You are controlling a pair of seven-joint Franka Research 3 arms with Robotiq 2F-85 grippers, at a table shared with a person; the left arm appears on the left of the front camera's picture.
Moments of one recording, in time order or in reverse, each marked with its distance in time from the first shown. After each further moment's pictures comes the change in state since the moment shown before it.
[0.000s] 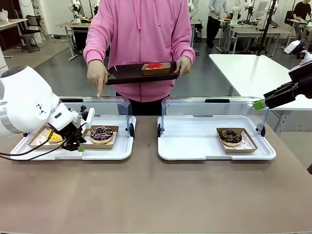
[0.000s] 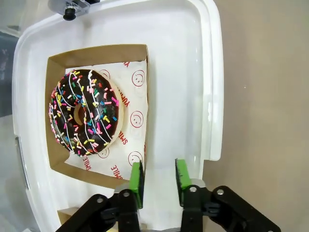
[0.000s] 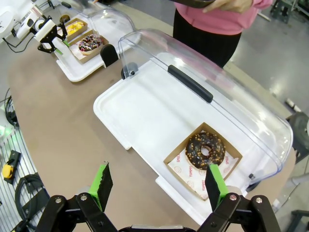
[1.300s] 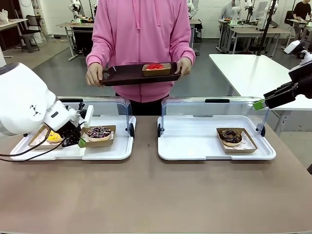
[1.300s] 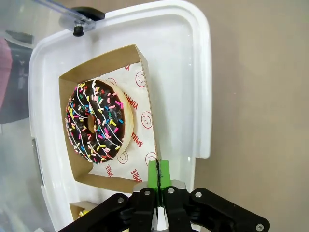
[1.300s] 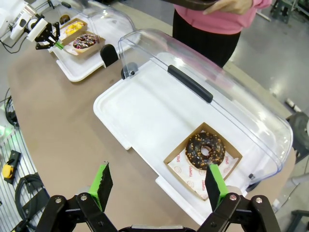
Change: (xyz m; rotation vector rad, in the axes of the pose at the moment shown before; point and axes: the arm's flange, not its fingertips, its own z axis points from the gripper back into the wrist) left arm 0.011 -0.018 0.029 0.065 -0.016 -0.034; right arm 0.000 0.000 0.000 0.000 0.000 0.000
